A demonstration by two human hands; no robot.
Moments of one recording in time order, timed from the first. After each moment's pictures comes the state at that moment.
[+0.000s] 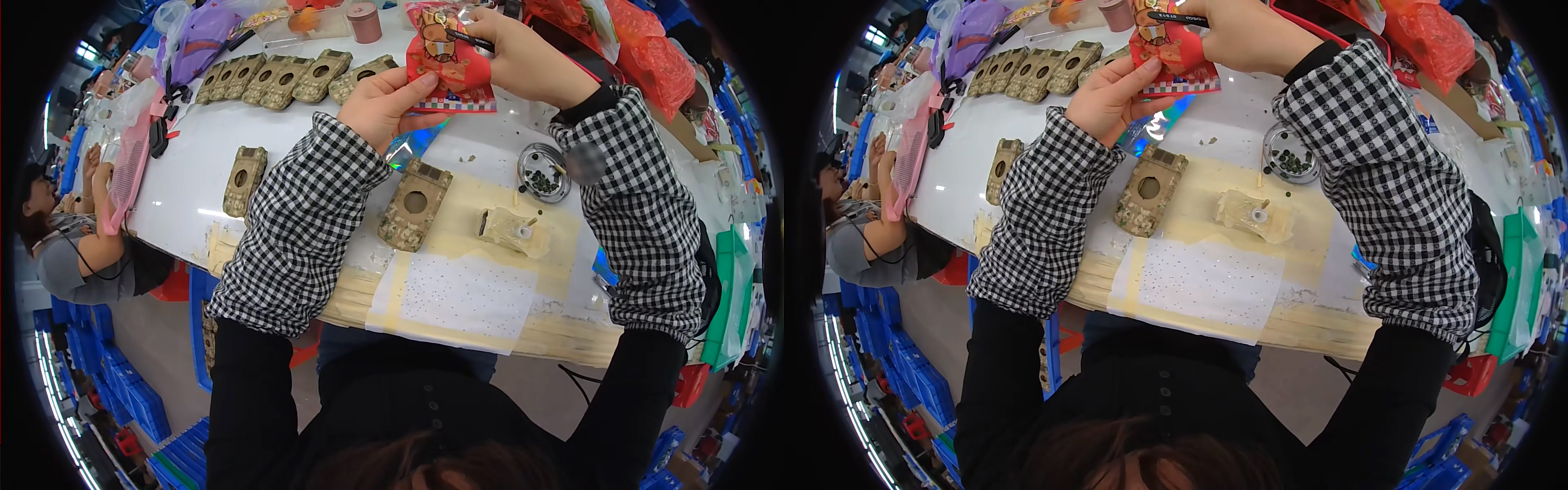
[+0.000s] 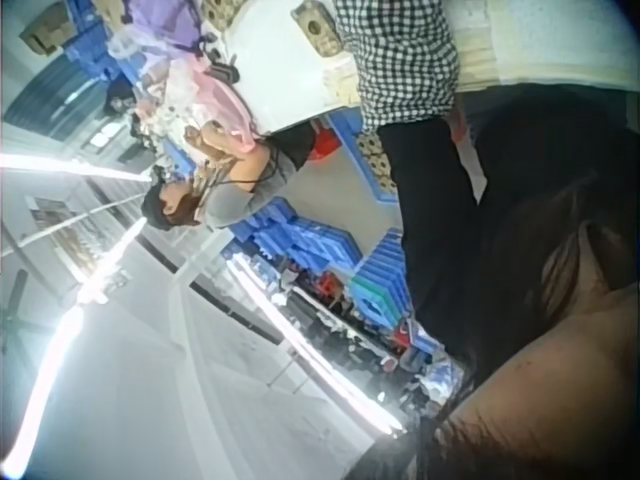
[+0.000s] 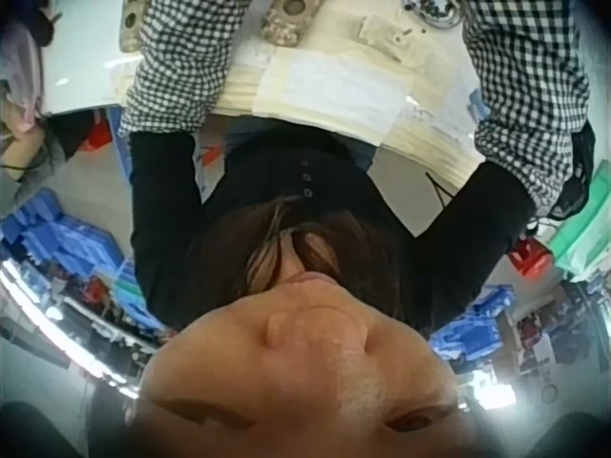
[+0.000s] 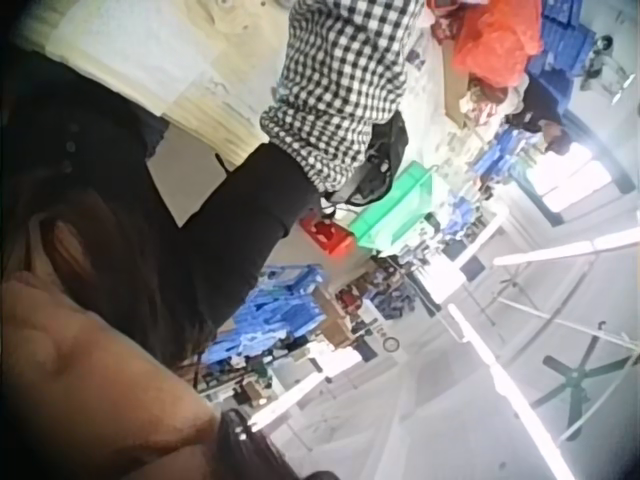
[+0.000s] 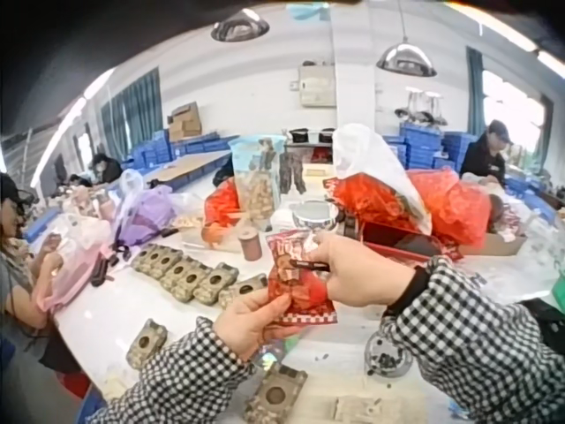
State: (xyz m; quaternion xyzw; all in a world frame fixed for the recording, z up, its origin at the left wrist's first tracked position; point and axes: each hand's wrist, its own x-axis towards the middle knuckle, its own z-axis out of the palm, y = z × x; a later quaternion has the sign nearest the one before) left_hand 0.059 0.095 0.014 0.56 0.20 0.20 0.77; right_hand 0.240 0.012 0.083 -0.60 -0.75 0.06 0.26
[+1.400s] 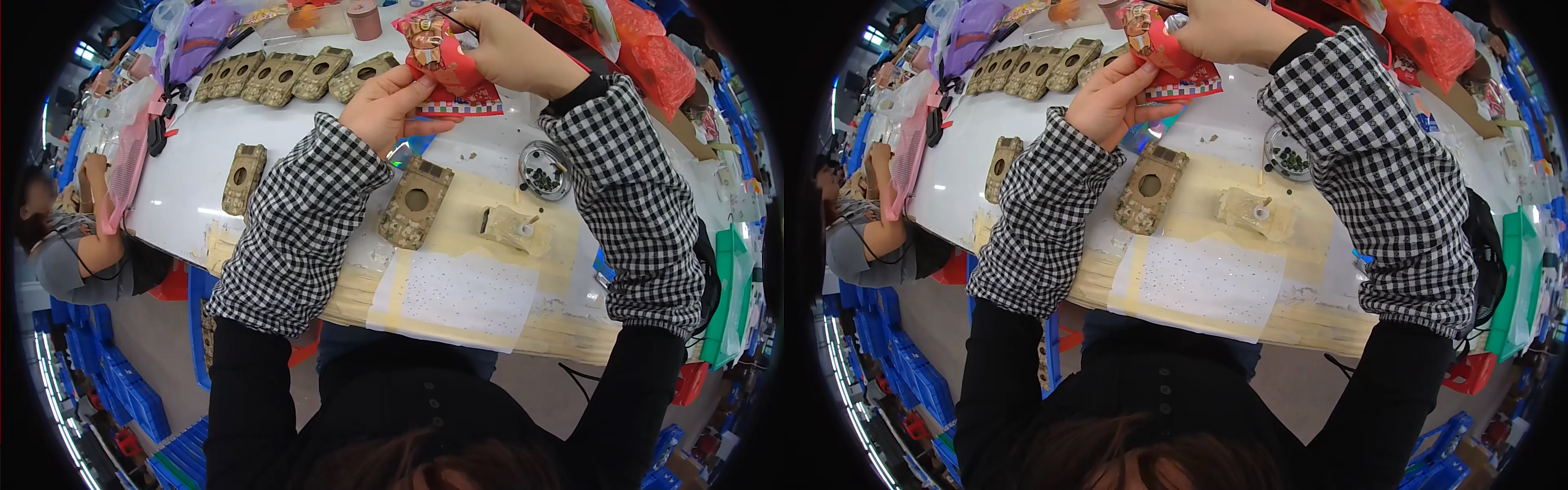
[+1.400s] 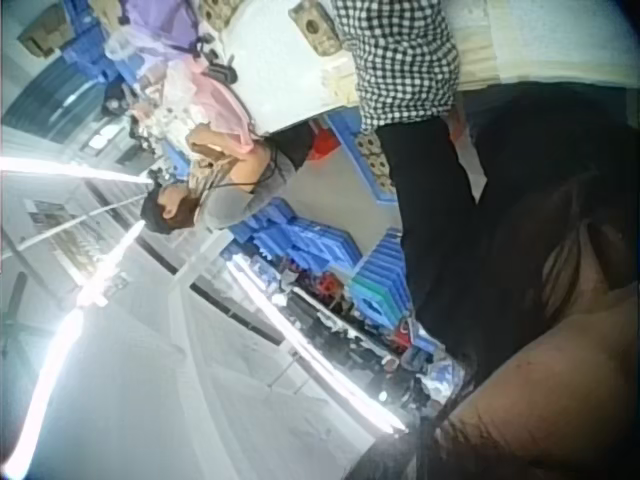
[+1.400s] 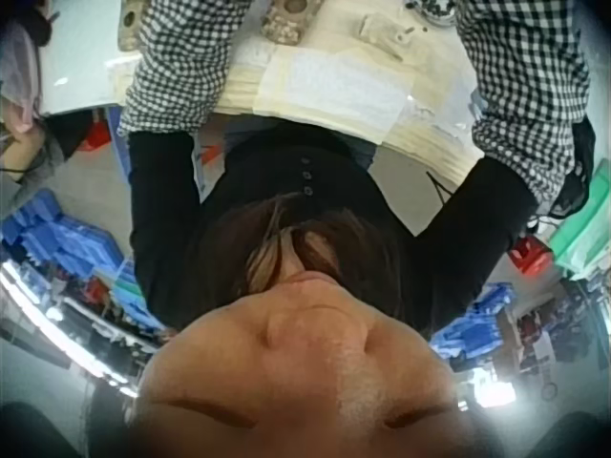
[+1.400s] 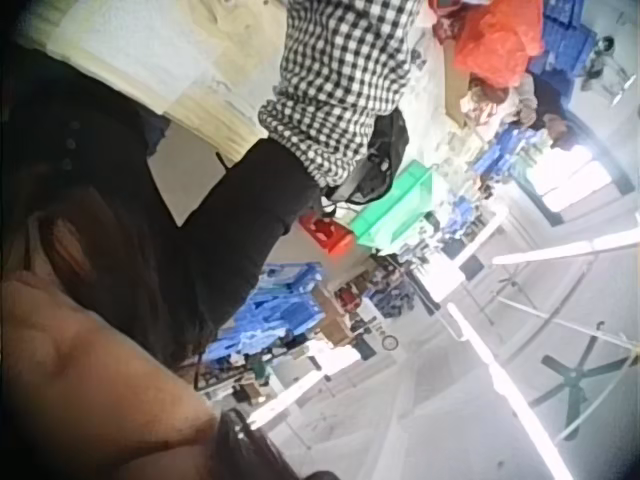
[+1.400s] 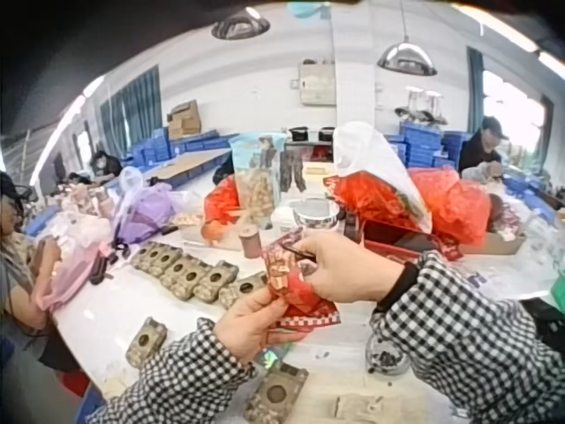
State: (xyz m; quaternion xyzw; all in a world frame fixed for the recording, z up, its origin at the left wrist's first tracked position) left_hand 0.055 0.092 0.013 0.56 0.15 0.20 0.79; right_hand 0.225 0.021 0.092 -0.57 -0.73 0.17 0.34
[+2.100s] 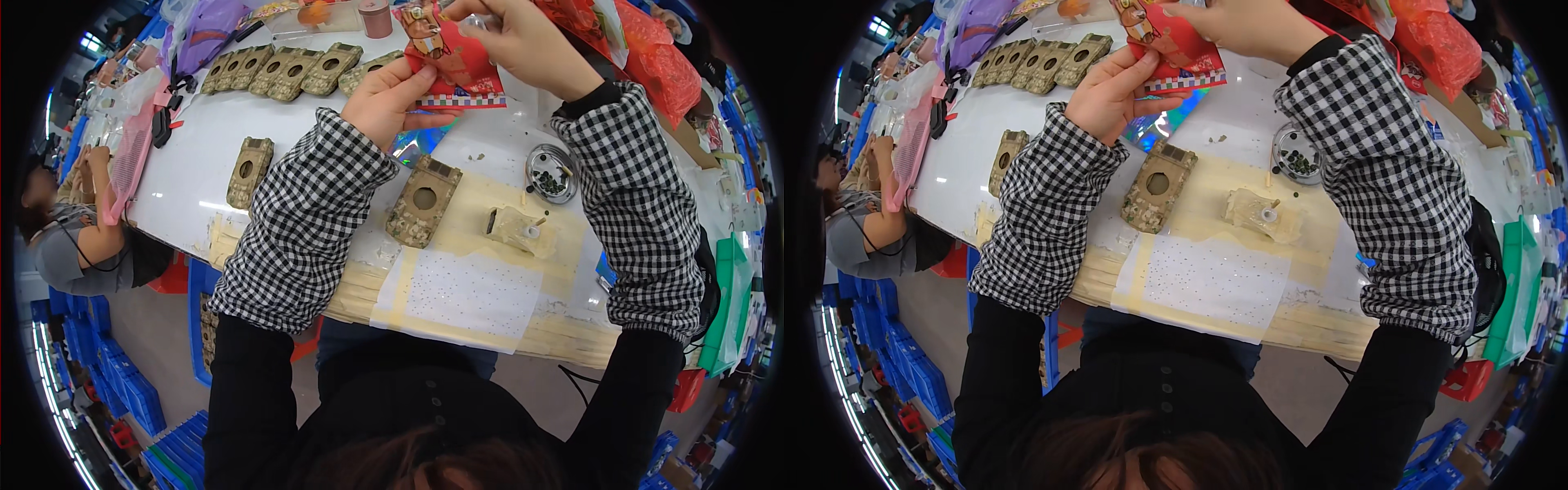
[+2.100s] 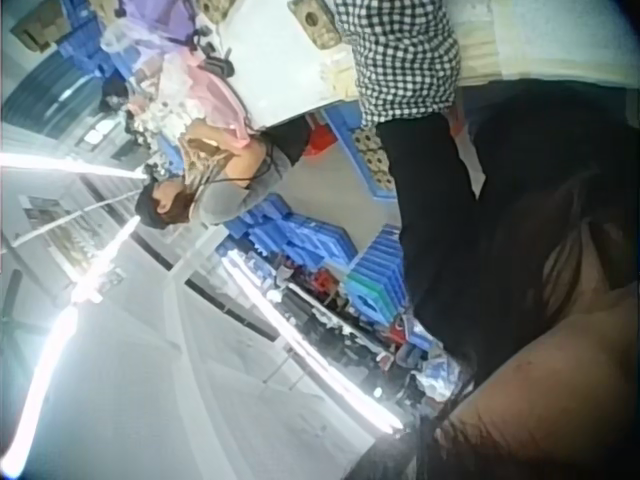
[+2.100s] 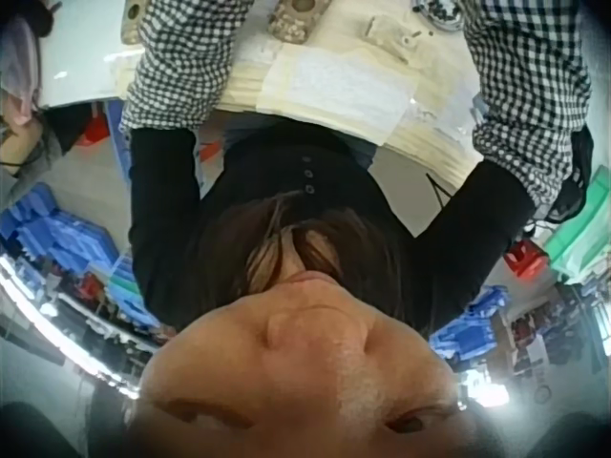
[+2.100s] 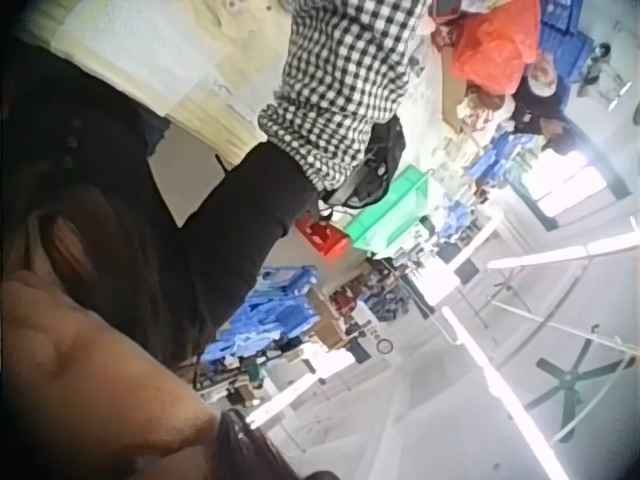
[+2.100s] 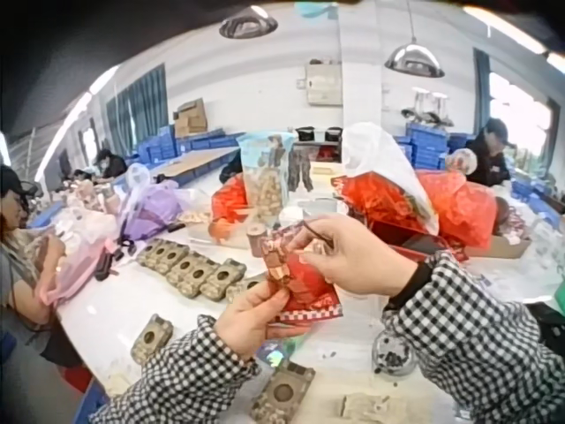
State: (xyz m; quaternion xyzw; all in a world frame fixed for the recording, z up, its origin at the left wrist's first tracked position) left_hand 0.048 0.096 0.017 0.58 0.17 0.22 0.76; right_hand 0.223 0.024 0.097 -0.55 -0.71 0.17 0.40
